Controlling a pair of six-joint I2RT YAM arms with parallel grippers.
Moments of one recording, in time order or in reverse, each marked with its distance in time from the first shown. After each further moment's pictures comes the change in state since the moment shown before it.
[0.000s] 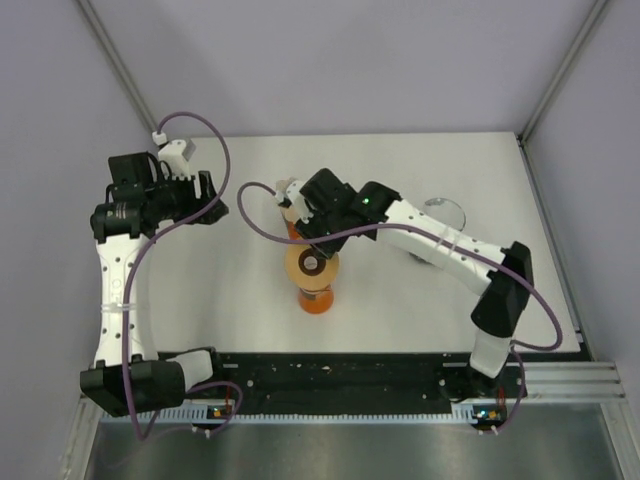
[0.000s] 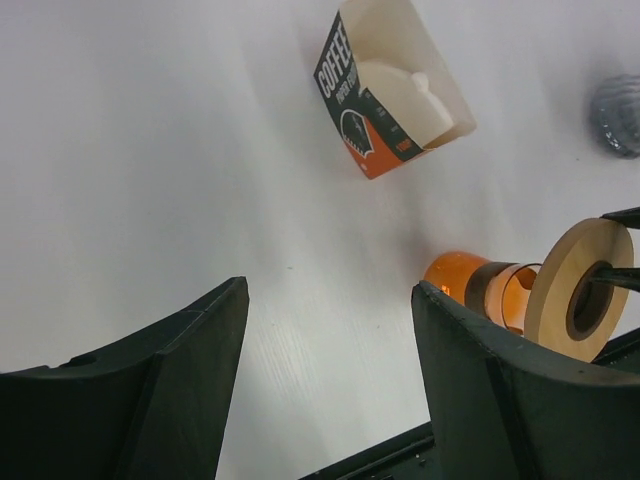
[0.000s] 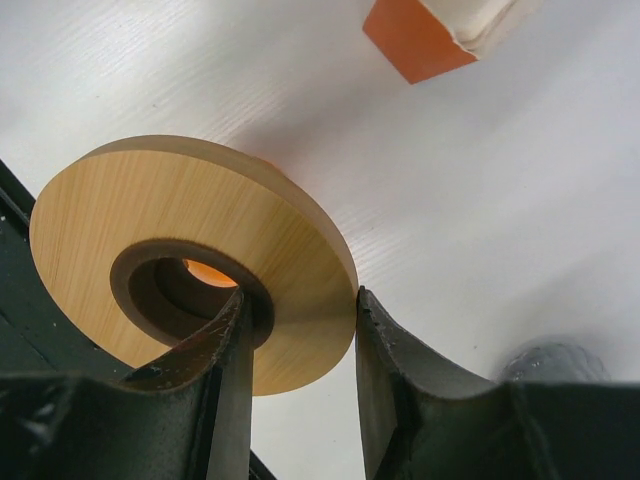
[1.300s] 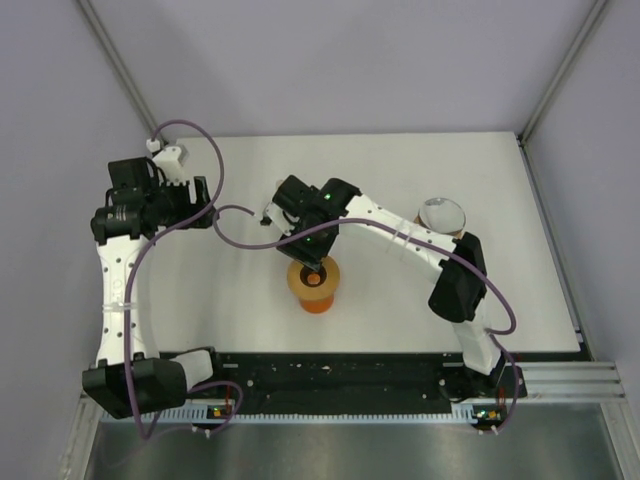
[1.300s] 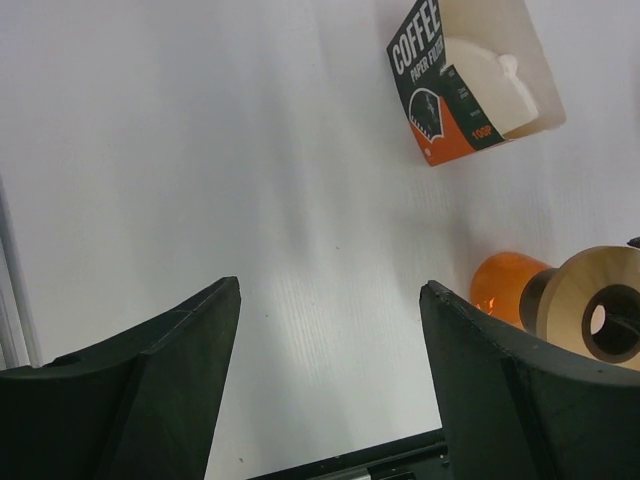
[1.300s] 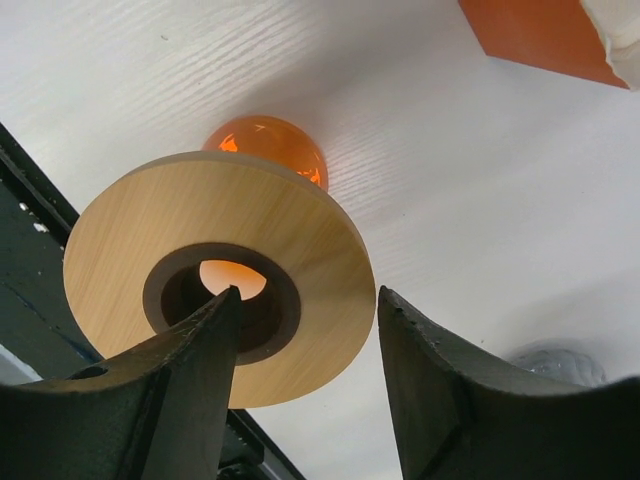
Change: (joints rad) left arm 0.028 -0.007 -0.045 0.006 -0.134 0.006; right arm 0.046 0.313 0.331 -0.309 -0.024 -0.079
